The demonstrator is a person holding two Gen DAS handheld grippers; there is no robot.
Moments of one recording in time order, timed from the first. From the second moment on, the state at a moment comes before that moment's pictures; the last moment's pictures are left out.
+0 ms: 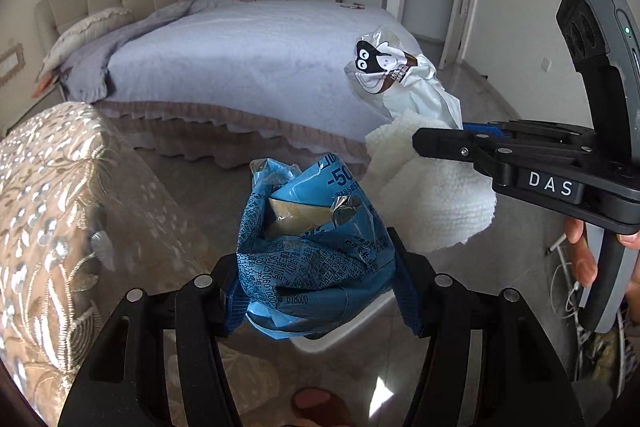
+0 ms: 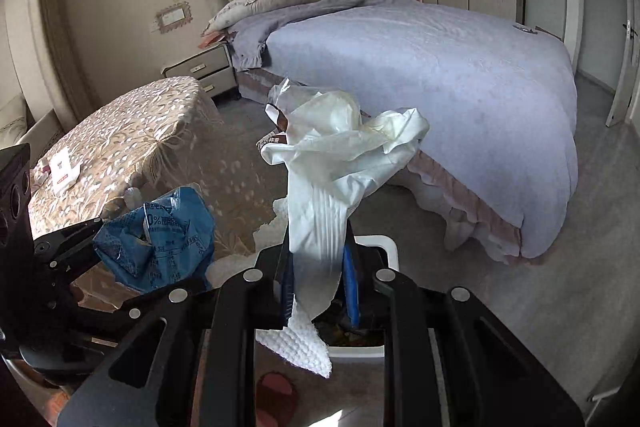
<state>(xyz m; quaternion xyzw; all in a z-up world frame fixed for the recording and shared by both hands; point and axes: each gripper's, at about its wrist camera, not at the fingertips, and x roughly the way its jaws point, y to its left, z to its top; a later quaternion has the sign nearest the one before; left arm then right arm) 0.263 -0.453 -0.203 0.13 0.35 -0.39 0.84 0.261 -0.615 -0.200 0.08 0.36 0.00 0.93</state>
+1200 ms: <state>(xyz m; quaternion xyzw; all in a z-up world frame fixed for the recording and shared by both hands) 0.337 -0.511 -0.340 0.19 0.44 -0.40 0.78 0.347 -0.645 -0.369 -0.02 0.48 0.02 0.88</state>
